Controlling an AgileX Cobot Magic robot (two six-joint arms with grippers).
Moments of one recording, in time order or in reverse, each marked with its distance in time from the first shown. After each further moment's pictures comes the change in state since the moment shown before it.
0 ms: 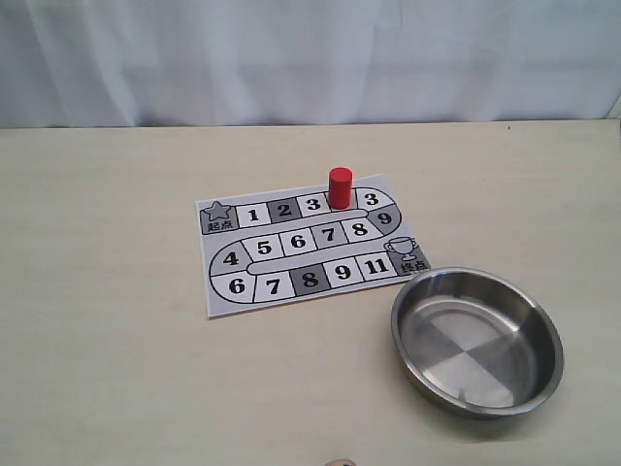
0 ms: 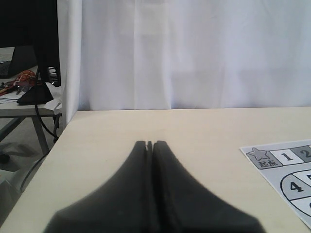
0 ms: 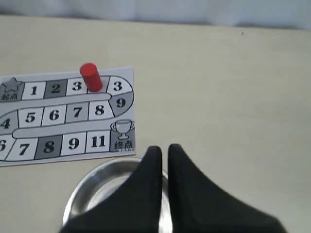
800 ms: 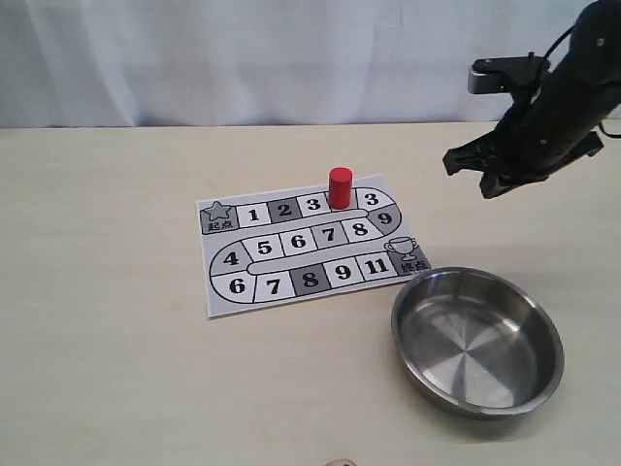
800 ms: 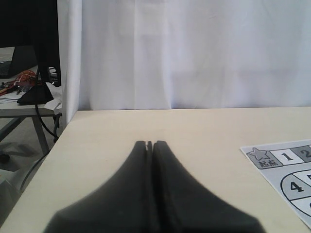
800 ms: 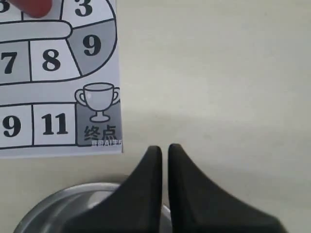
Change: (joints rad) left arm 0.000 0.000 0.000 0.000 0.000 0.000; right arm 0.000 0.899 -0.435 0.030 0.068 -0.062
